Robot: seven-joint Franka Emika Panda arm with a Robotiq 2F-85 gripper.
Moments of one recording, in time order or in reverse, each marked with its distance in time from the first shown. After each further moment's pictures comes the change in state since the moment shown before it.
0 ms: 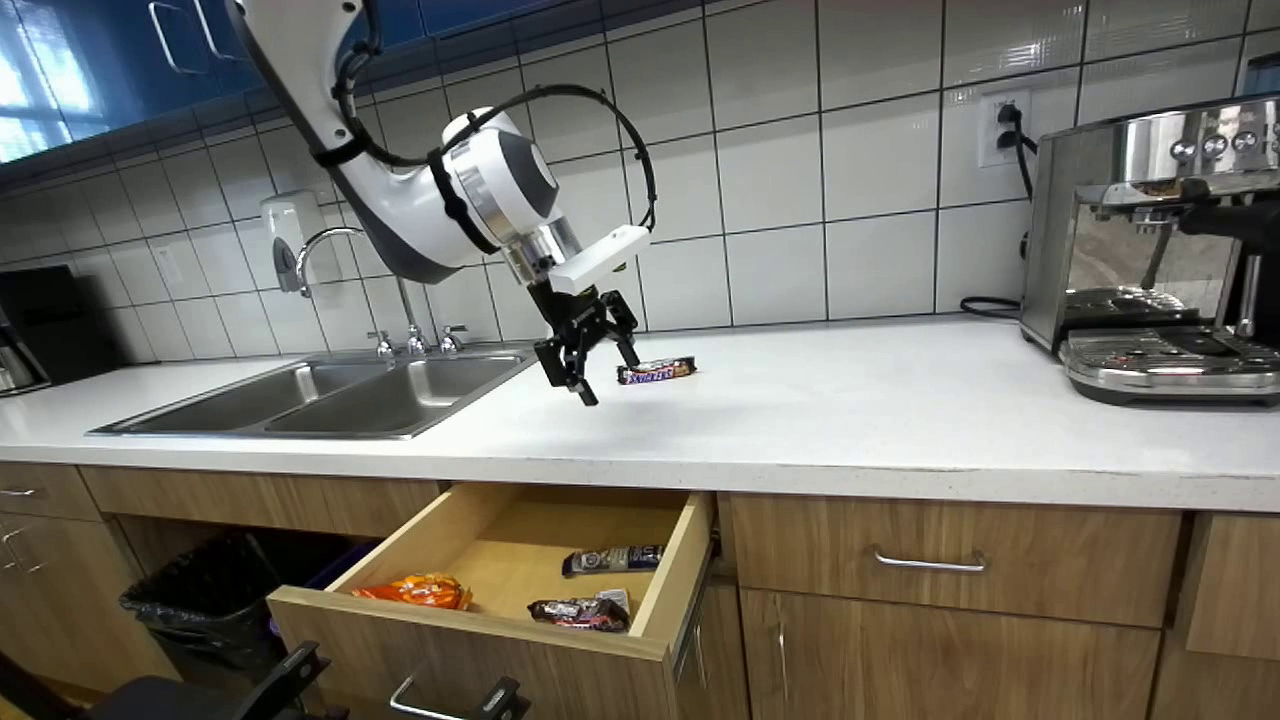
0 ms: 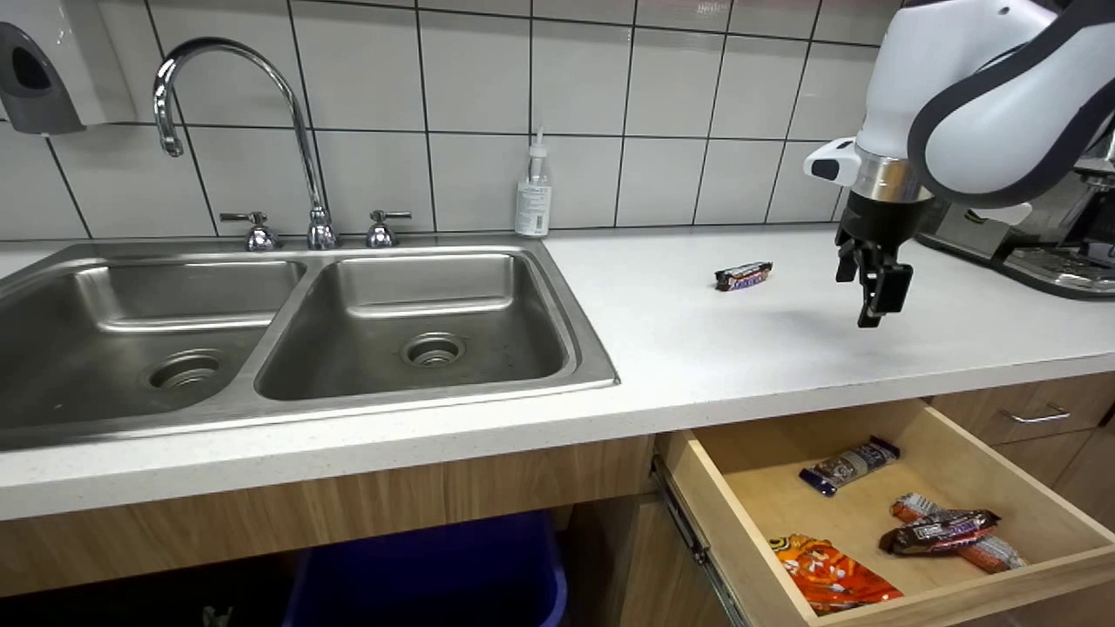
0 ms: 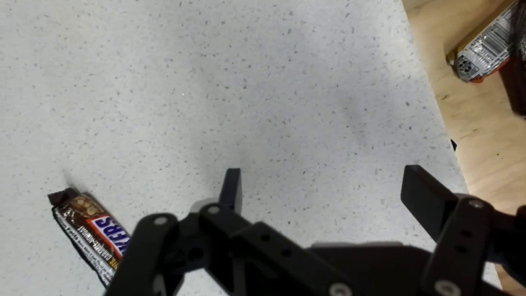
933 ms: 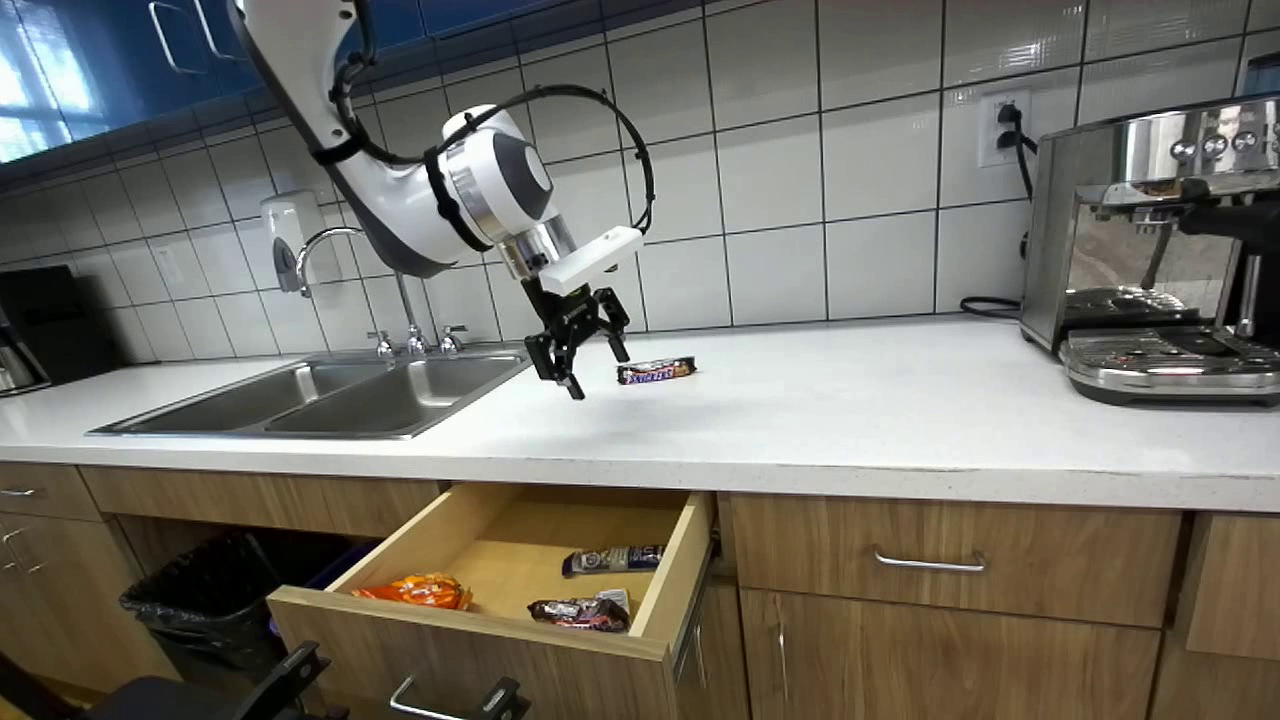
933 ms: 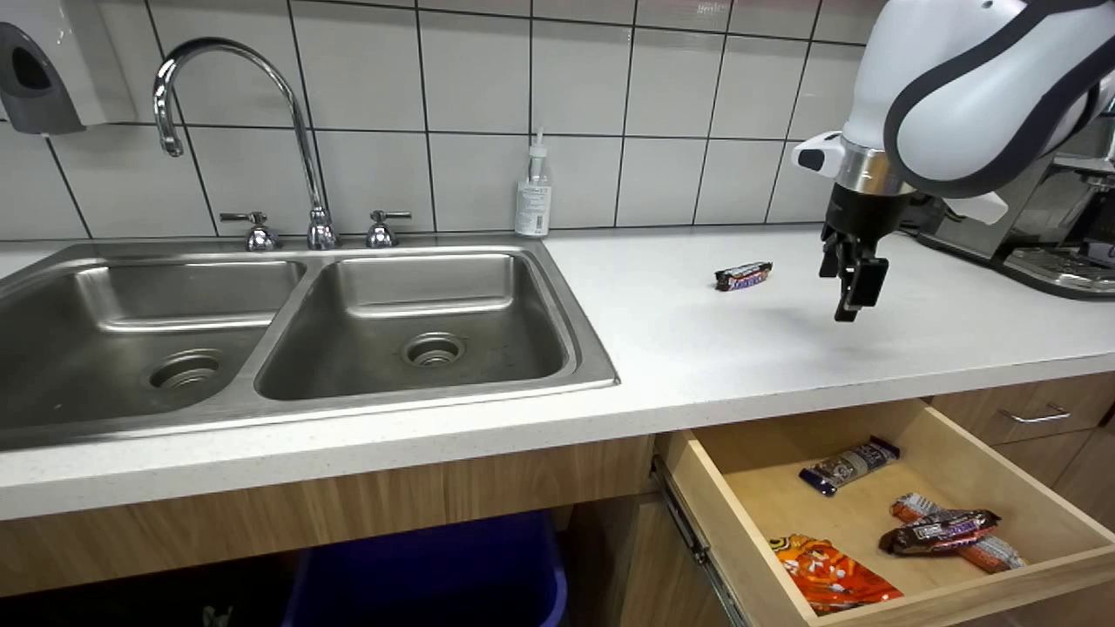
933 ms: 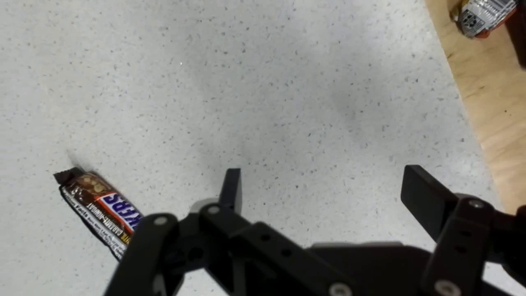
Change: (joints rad) arm 0.002 0.016 0.027 0.032 0.090 0.002 0.001
